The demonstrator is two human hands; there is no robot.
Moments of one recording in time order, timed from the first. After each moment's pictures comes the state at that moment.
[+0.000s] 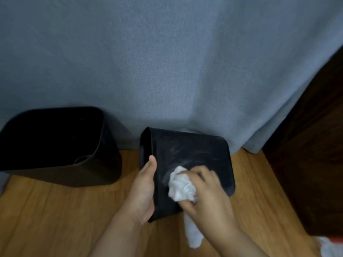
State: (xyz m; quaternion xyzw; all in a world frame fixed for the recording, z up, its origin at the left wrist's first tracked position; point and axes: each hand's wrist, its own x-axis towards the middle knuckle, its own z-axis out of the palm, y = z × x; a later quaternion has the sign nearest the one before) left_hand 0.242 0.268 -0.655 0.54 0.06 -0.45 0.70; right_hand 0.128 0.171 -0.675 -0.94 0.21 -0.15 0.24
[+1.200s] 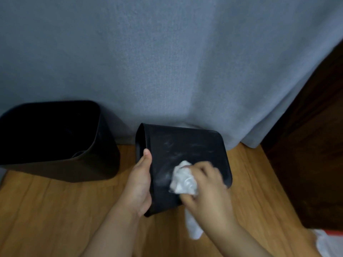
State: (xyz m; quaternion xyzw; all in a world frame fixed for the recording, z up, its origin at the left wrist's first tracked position) left_hand 0.246 0.267 -0.662 0.56 0.08 -0.42 0.71; right_hand 0.123 0.170 -0.676 -0.93 0.24 -0.14 0.22
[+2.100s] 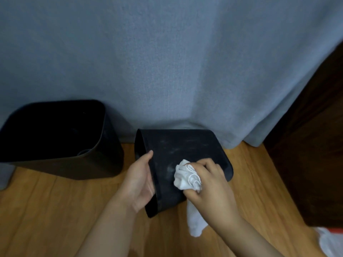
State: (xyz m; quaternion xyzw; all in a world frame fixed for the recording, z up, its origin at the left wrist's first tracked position) left_hand 0.251 0.277 -0.643 0.55 0.12 -0.49 0.67; right_hand 0.123 0.166 -0.683 -0.92 0.24 -0.15 0.26
